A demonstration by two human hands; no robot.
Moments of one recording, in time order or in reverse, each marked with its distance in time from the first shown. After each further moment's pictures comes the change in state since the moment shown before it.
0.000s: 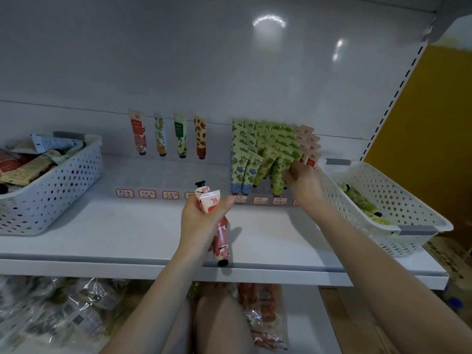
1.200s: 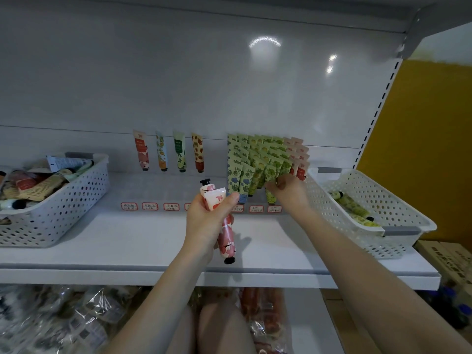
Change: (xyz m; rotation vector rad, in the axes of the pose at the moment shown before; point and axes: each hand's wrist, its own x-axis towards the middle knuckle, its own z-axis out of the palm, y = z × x) left_hand -0.020 0.030 0.021 -0.028 -0.041 0.043; right_hand -0.012 -0.015 -0.004 0.127 -0.058 0.090
